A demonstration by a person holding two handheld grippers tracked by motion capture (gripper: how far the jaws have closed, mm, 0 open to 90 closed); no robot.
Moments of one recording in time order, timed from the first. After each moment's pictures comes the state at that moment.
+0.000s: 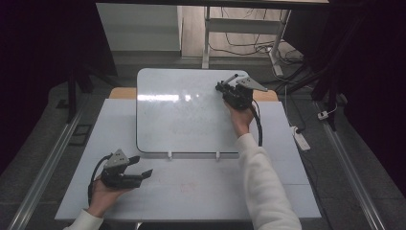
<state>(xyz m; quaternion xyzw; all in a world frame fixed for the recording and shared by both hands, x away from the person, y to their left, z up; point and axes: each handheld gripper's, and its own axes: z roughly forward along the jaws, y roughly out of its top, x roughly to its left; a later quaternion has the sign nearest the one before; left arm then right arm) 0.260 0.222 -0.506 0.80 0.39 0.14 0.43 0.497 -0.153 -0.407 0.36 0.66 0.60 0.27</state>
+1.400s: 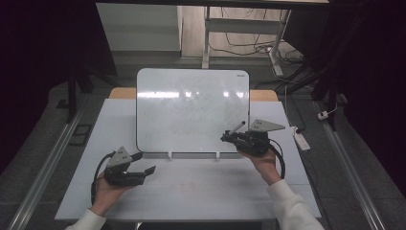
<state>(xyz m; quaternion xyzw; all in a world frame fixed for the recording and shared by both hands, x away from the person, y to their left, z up) 0.264 0.210 -0.494 0.79 0.37 0.17 0.45 0.372 -0.206 -0.443 0.26 0.79 0.54 0.11</state>
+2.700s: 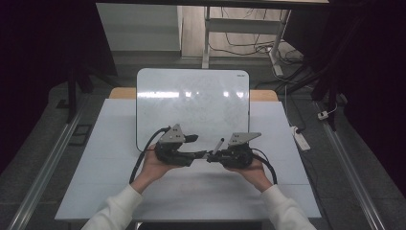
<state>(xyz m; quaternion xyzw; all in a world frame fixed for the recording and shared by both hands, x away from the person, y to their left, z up) 0.322 0.081 -0.430 0.83 0.21 0.11 0.50 0.358 -0.169 -0.475 0.19 0.85 0.49 0.03</state>
